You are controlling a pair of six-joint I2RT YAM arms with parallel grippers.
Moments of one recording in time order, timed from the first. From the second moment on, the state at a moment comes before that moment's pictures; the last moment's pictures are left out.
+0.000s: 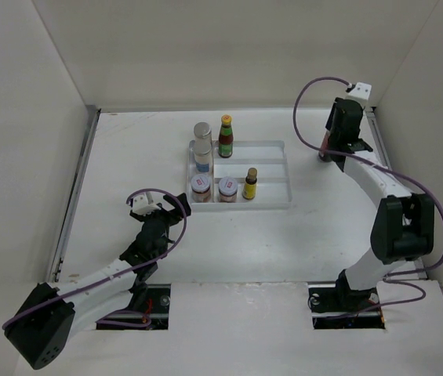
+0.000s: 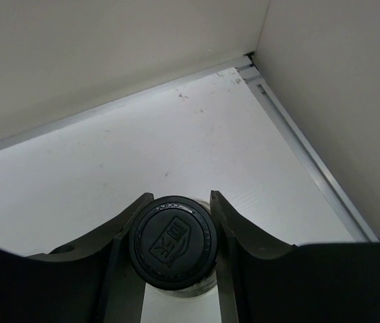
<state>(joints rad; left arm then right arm) -0.67 0.83 0.08 0.62 -0.69 -0.64 0.07 1.64 1.24 0.16 0.50 0.12</state>
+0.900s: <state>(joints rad) -0.67 0.83 0.08 0.62 -0.69 -0.64 0.41 1.75 1.38 0.23 0.45 0.12</state>
